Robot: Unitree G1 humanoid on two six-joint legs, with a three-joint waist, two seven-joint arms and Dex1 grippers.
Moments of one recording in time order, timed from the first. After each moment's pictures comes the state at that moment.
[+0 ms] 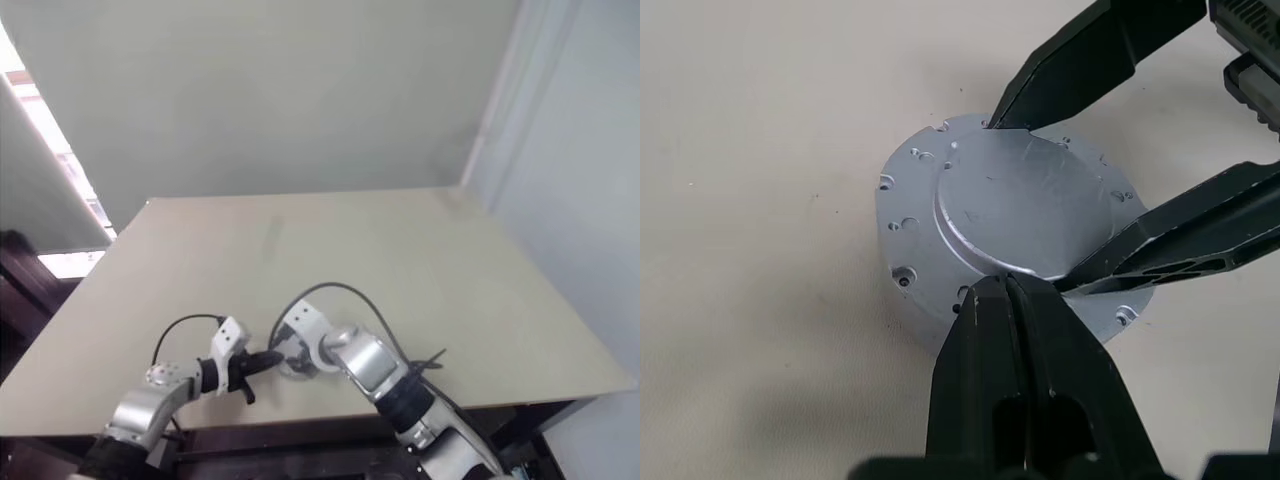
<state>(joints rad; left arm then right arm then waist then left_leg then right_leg) -0.11 0.44 -0.15 0.12 -0.24 0.38 -0.84 -0.55 -0.11 0.61 0.03 0.02 1.15 0.46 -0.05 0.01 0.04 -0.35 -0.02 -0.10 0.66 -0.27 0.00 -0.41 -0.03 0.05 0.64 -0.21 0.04</state>
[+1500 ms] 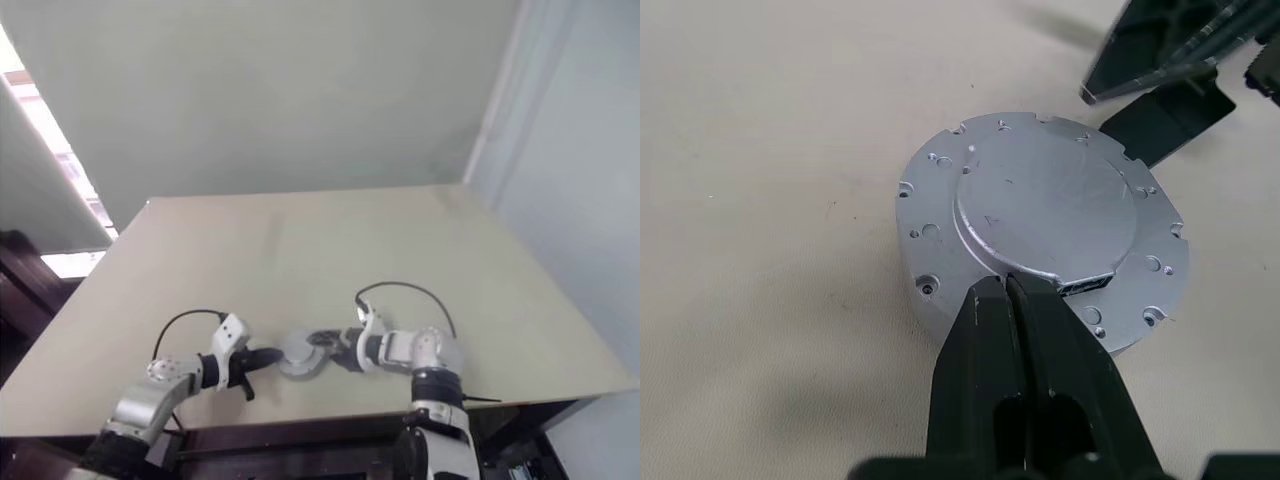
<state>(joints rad) -0.13 0.45 -0.16 0.13 -0.20 0.36 -0.85 -0.55 0.10 -0.46 0.42 0.43 1.38 0.39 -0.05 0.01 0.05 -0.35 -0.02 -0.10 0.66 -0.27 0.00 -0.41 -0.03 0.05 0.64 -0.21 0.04</state>
